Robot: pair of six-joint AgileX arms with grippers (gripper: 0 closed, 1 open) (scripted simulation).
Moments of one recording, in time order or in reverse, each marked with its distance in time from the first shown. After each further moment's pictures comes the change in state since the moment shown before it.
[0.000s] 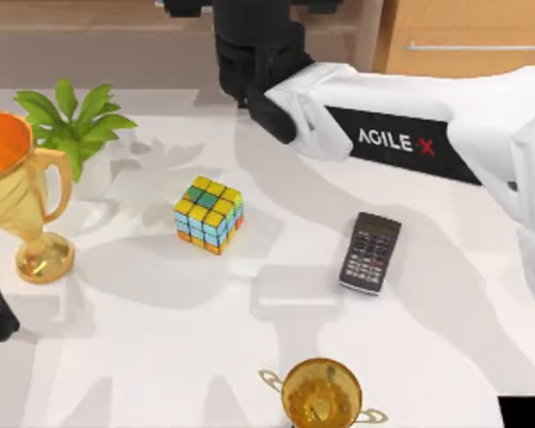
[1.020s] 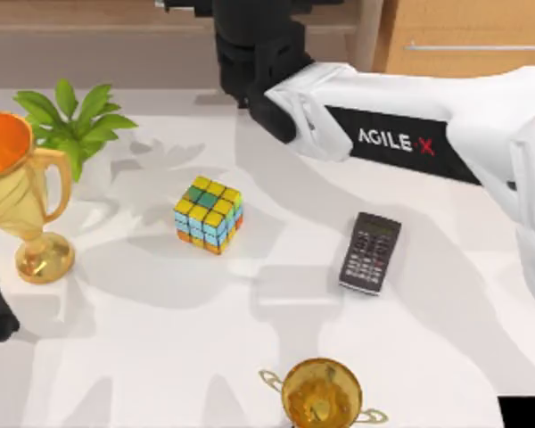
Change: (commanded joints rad) left arm 0.000 0.000 0.000 0.000 0.000 0.000; right arm 0.000 0.000 0.000 0.000 0.000 0.000
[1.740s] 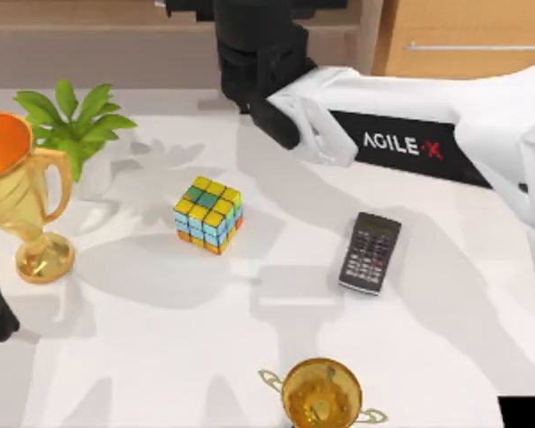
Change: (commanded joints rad) left arm 0.000 0.000 0.000 0.000 0.000 0.000; right arm 0.018 -0.042 -0.058 0.010 0.018 0.002
